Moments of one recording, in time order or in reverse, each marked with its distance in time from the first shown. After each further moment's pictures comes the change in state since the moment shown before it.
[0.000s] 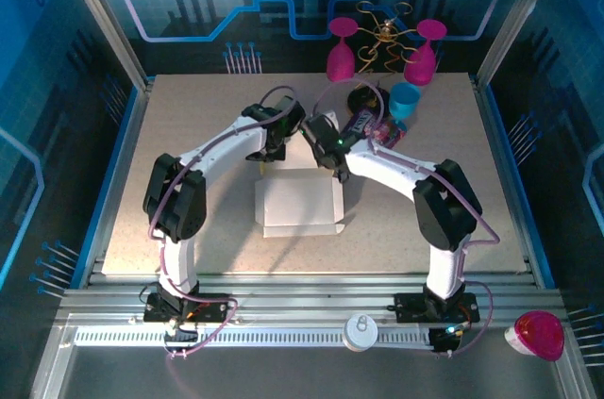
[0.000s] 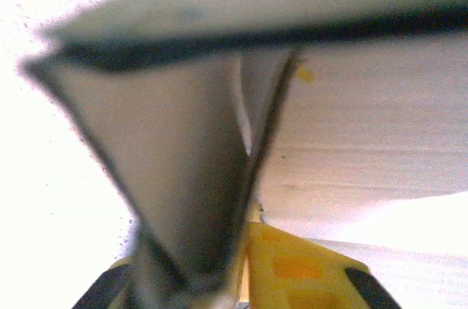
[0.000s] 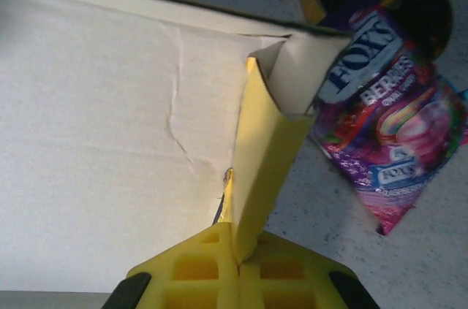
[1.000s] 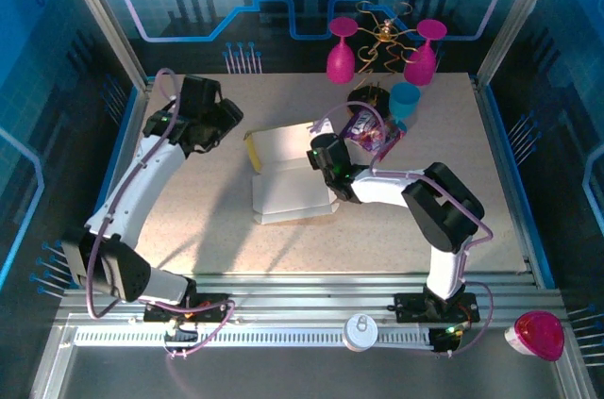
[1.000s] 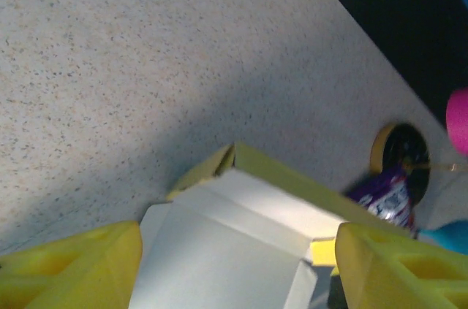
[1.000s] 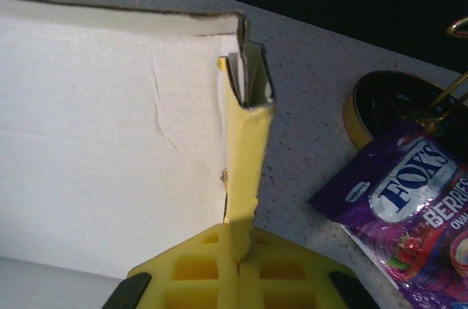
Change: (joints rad) left arm 0.318 -0.513 -0.229 0.254 0.369 -0.406; right arm 0.006 0.002 -0.338 0.848 -0.024 -0.276
